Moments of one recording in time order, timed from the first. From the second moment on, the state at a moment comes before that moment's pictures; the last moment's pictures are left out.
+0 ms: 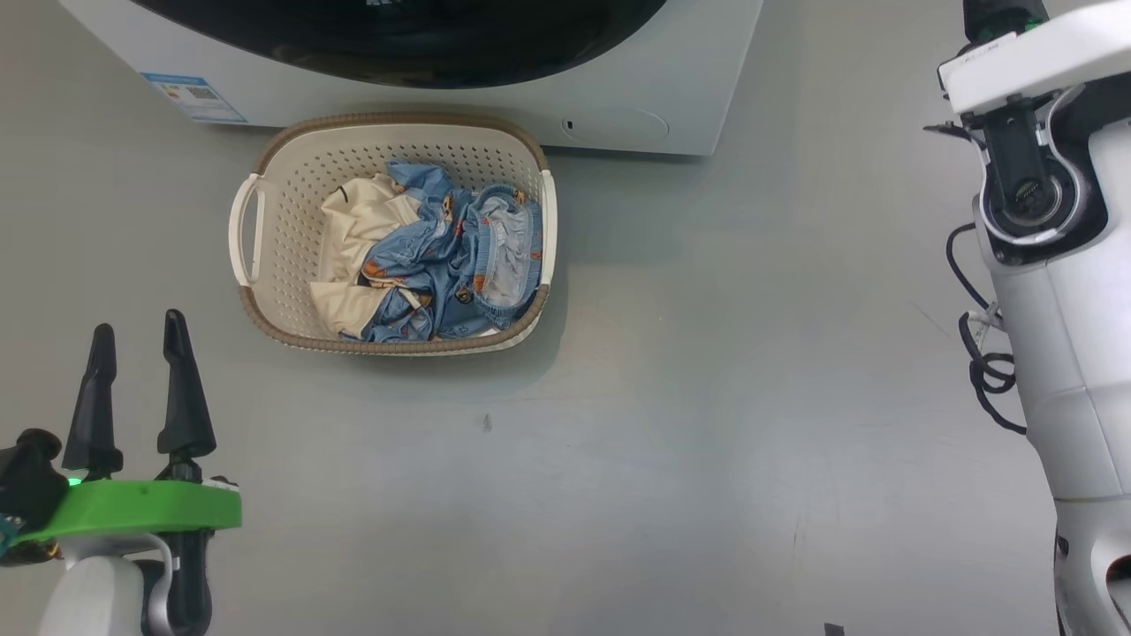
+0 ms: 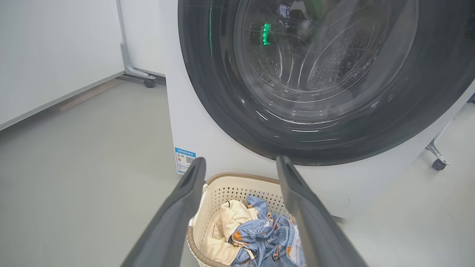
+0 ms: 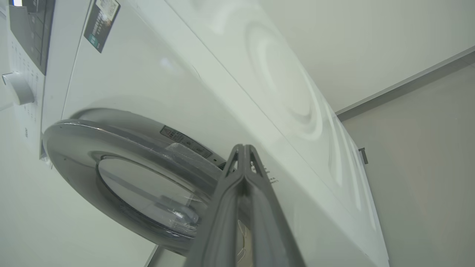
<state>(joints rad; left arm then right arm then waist) -0.23 0.15 -0.07 0.13 -0.43 -0.12 -0.26 -0.84 -0.19 0.24 0.35 1.00 0.12 -0.06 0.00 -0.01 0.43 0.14</state>
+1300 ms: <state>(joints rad) -0.32 0.07 -0.07 0.10 -0.43 -0.12 -0.26 -1.25 -0.22 0.20 0.52 1.37 0.12 0.44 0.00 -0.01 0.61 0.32</state>
